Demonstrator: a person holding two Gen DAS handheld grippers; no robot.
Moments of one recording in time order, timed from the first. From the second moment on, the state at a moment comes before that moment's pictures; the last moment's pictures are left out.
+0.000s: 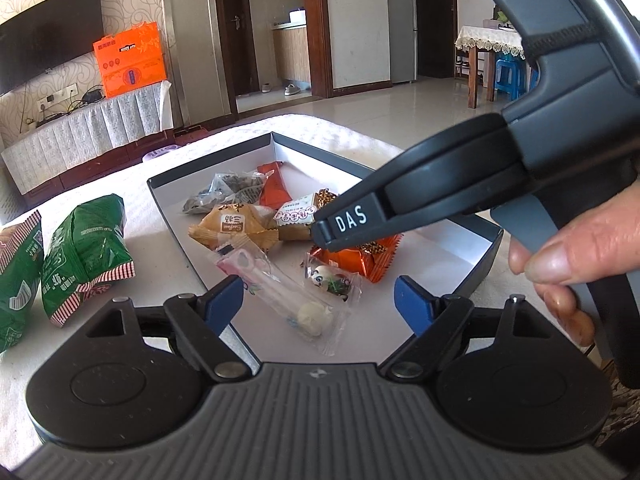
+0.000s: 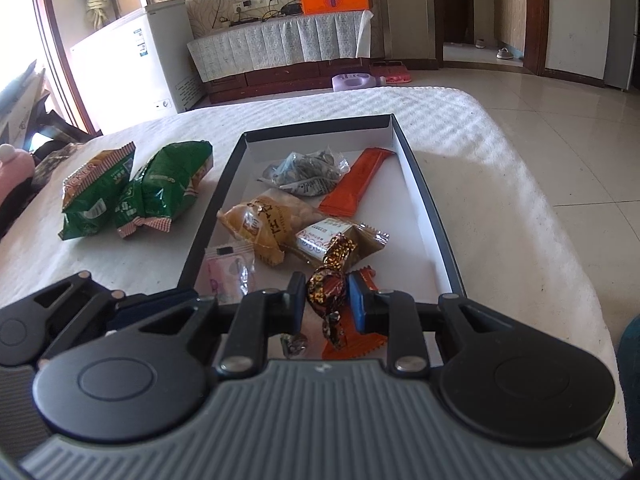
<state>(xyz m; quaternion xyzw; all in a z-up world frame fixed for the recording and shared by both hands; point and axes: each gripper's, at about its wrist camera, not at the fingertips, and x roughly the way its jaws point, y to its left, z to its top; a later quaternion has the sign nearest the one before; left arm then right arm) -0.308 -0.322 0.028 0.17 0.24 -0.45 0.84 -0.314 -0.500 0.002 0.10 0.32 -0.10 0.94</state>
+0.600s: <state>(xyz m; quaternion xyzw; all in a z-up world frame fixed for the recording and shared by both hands) -0.308 -0.321 0.030 0.17 0.24 -0.45 0.84 -0.331 -0.506 0.017 0.15 0.28 -0.10 0.94</state>
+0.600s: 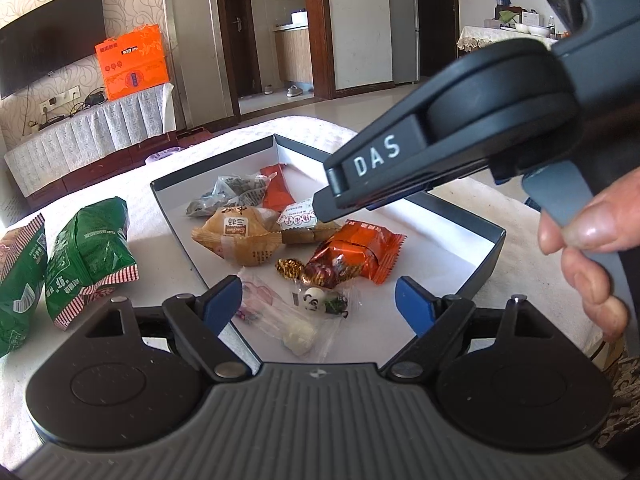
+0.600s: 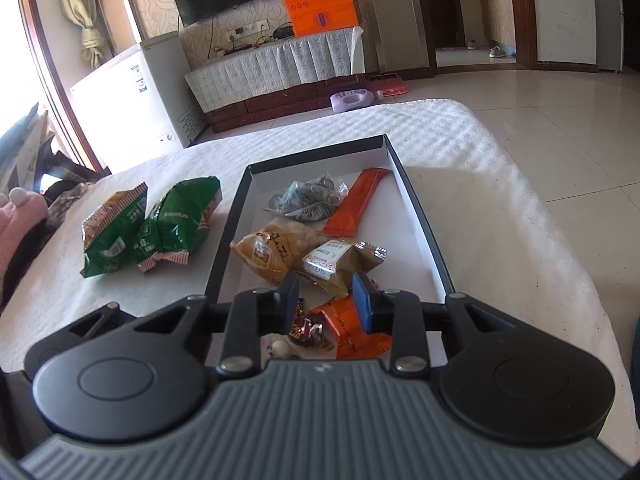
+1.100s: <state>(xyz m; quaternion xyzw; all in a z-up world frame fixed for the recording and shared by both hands) -0.302 -0.300 0.043 0.15 0.23 -0.44 0.86 -0.335 -0.490 0.027 0.16 0.26 -0.10 0.95</state>
